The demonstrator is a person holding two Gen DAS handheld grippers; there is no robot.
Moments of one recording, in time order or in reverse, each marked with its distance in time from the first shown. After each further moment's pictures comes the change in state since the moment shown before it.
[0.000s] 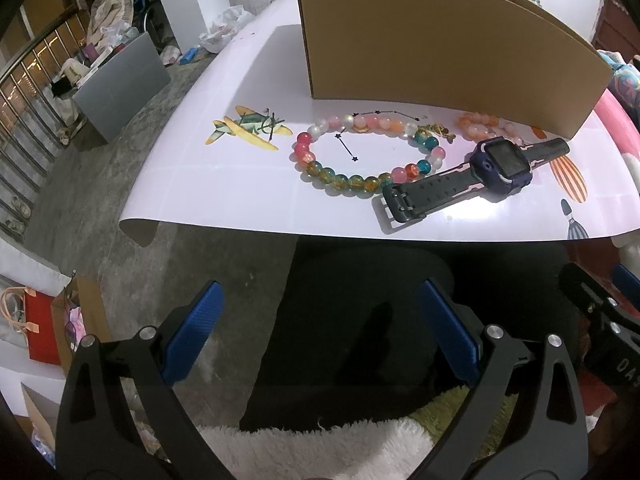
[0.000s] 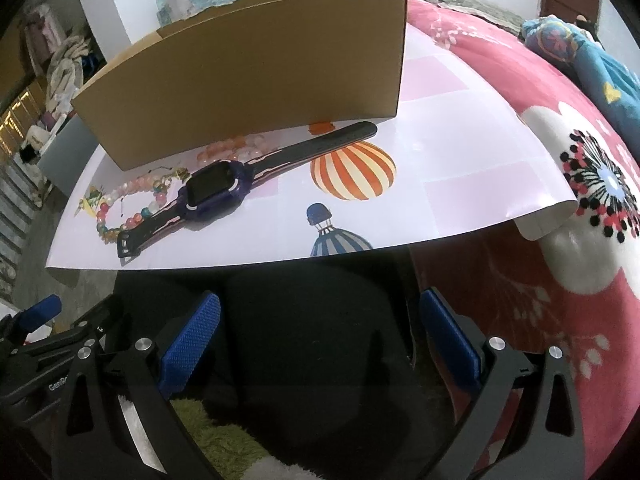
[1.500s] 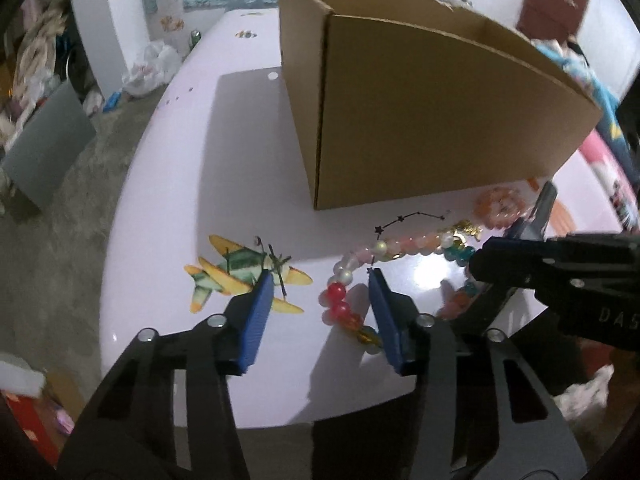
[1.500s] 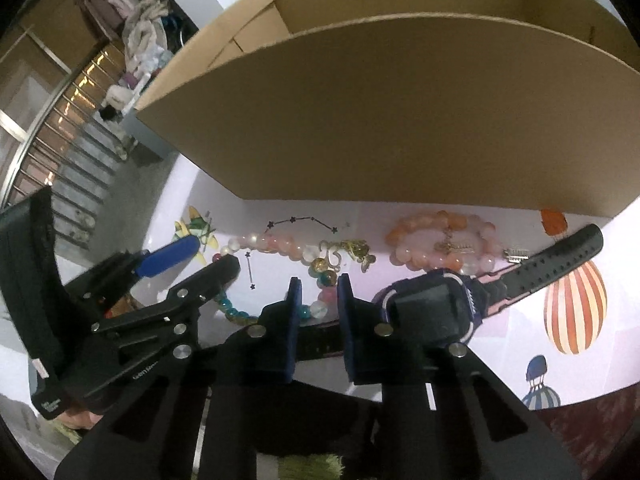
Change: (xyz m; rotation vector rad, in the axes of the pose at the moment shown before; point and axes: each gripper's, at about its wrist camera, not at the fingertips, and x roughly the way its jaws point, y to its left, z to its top) left arm 0.047 0.044 0.080 0.221 -0.078 -0.227; right arm 0.069 0.107 0.082 -0.164 0.212 0.359
